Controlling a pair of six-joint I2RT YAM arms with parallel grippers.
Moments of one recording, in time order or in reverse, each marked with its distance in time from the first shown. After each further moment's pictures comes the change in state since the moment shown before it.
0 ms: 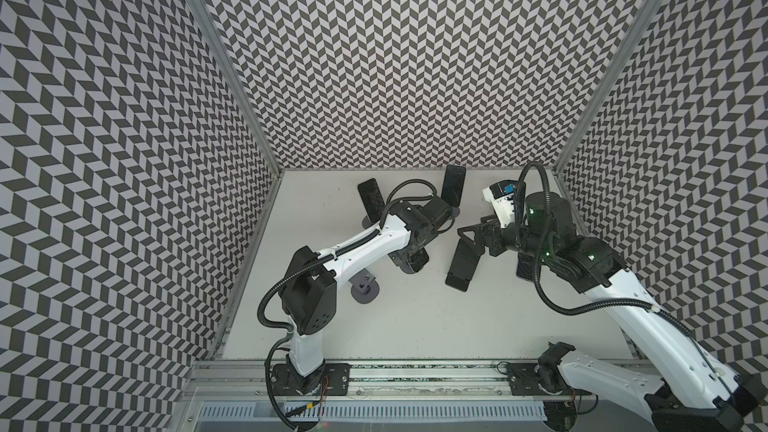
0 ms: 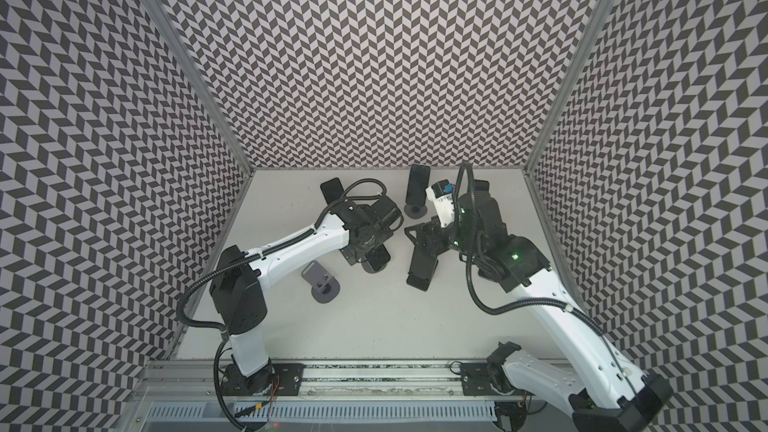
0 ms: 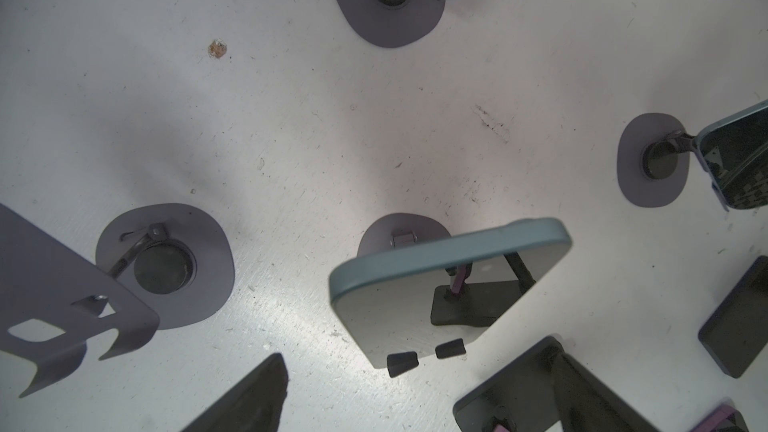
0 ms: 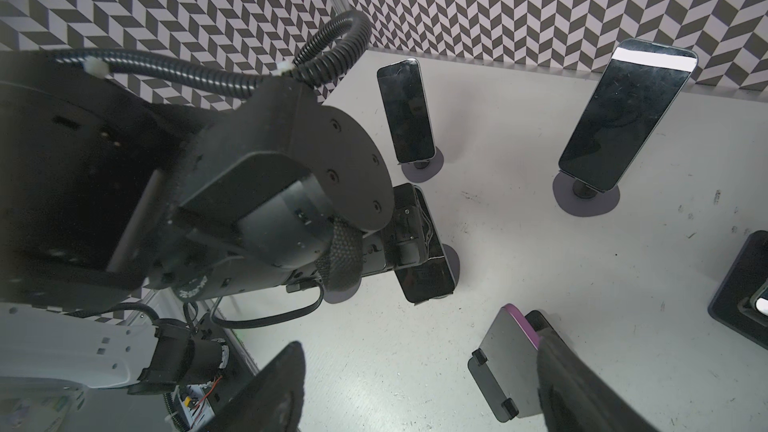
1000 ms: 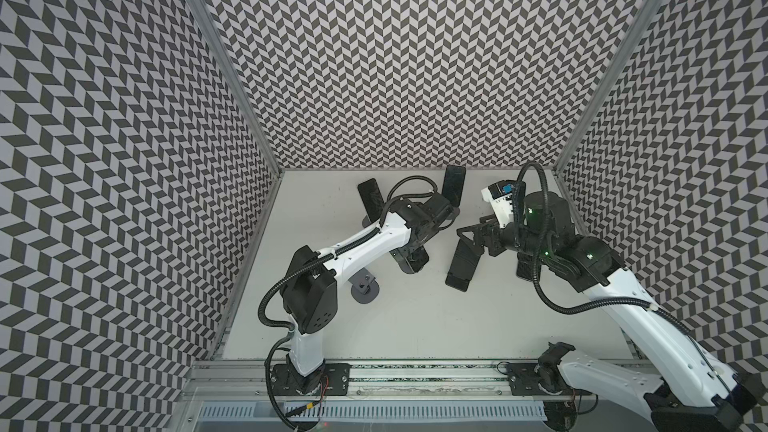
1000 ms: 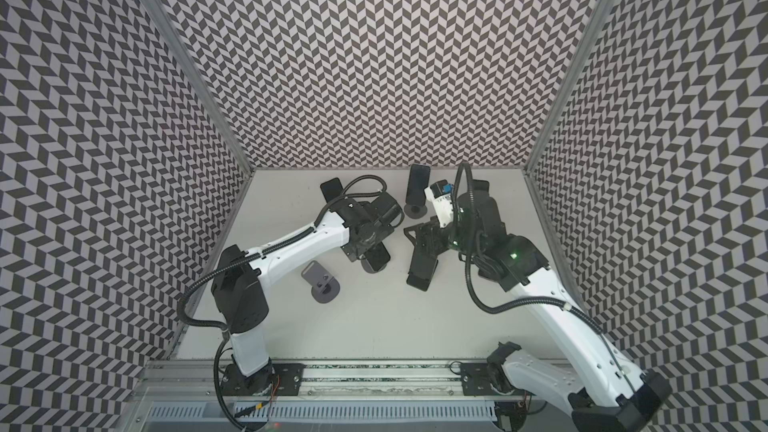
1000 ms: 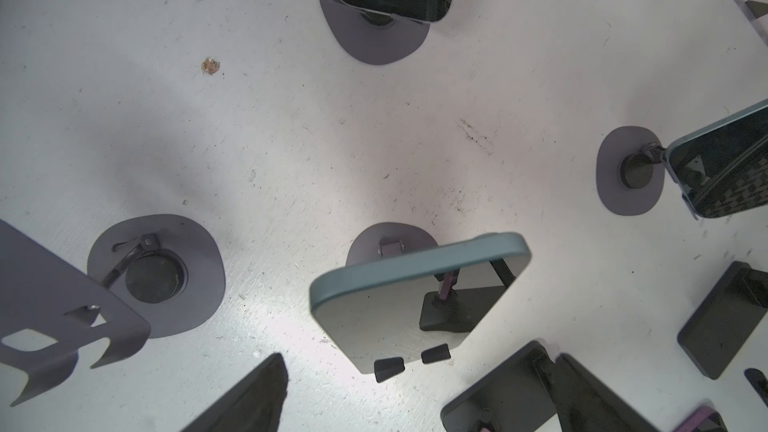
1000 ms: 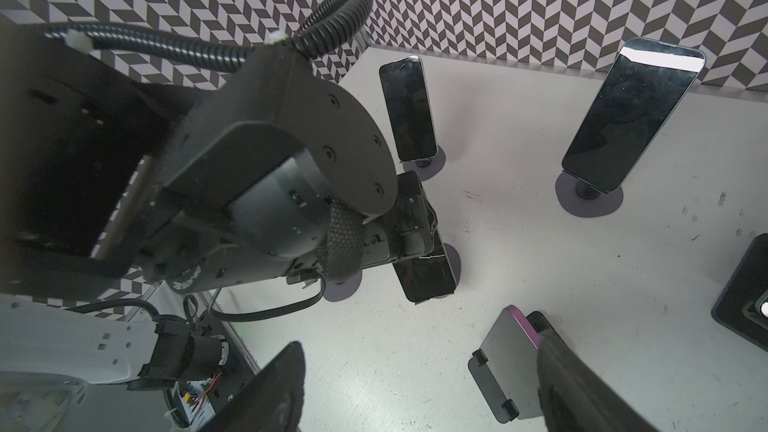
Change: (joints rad) left arm 0.006 0.011 0.037 -0.004 -0.017 0.006; right arm 0.000 0.006 0.000 0.002 -0.008 -0.008
